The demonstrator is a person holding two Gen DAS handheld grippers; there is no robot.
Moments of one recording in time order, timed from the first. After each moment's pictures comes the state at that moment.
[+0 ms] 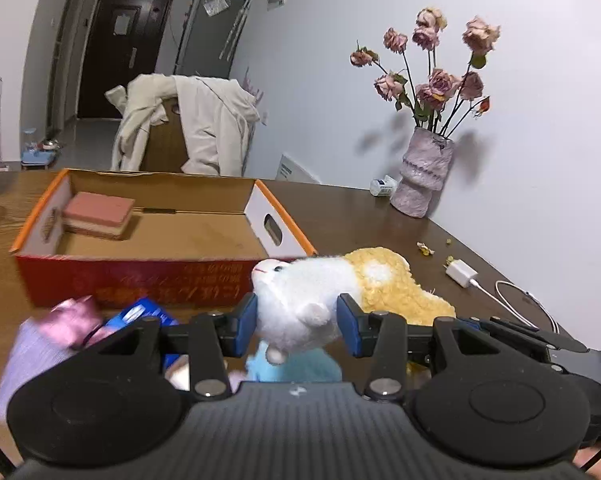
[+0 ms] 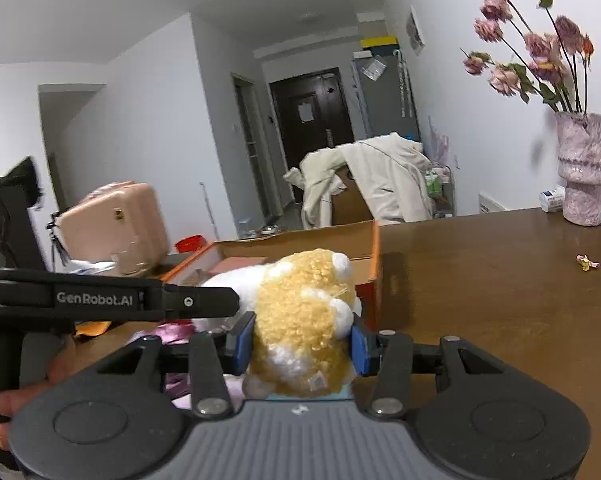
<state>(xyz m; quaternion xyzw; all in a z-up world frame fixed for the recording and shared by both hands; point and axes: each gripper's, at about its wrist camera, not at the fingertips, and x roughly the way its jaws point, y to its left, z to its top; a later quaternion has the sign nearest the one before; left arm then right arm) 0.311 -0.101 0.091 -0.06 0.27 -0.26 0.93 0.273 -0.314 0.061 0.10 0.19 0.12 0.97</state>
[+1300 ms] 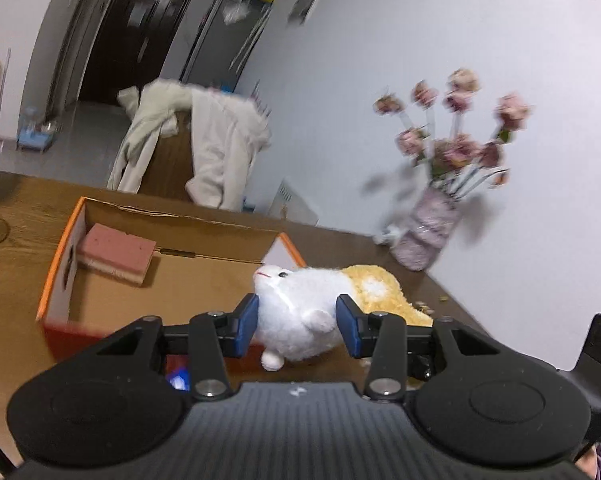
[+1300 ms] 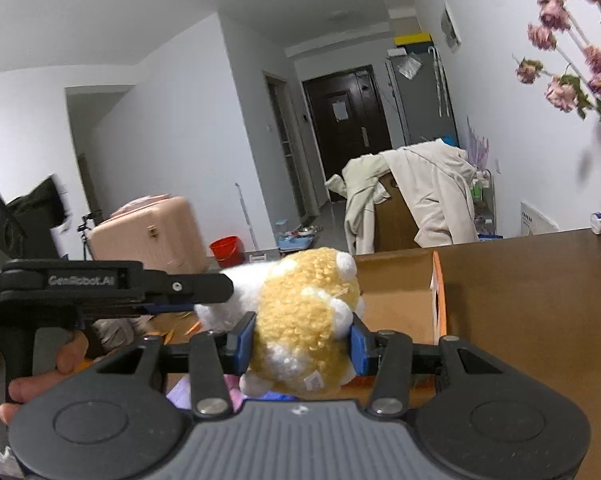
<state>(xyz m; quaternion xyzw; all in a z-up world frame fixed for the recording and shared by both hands) 0.419 -0.050 0.134 -0.12 0.28 -0.27 0.91 0.355 -0.289 0.108 0.10 0.19 0.17 0.96</state>
